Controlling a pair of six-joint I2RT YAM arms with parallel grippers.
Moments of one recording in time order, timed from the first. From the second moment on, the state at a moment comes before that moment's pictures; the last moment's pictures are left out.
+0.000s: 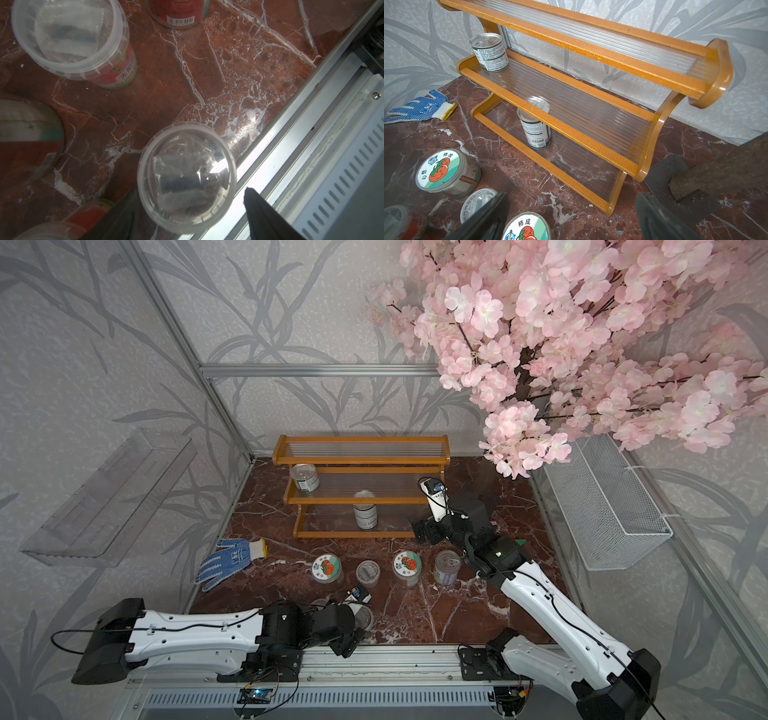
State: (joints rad) left arm -1.39 1.06 0.56 -0.55 -0.23 -0.58; right arm 0.59 1.02 0.98 -0.41 0.06 0.00
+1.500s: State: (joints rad) left arm -1.31 1.06 0.72 -0.61 -0.30 -0.49; right arm 0.59 1.02 0.99 -0.44 0.06 -0.01
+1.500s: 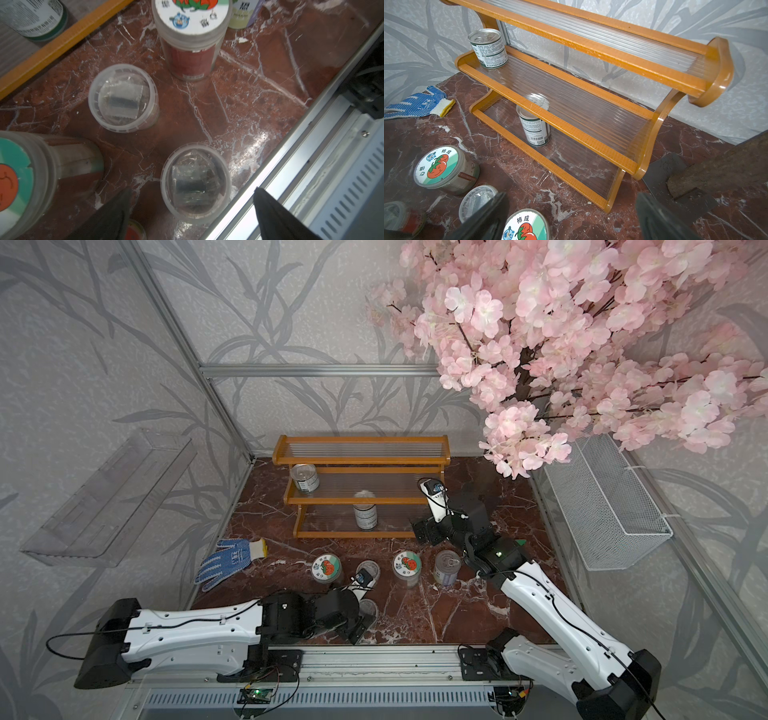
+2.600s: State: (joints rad) left arm -0.31 1.05 0.73 -0.02 -0.43 -0.22; right arm 0.53 1.00 1.01 -0.47 0.03 0.01
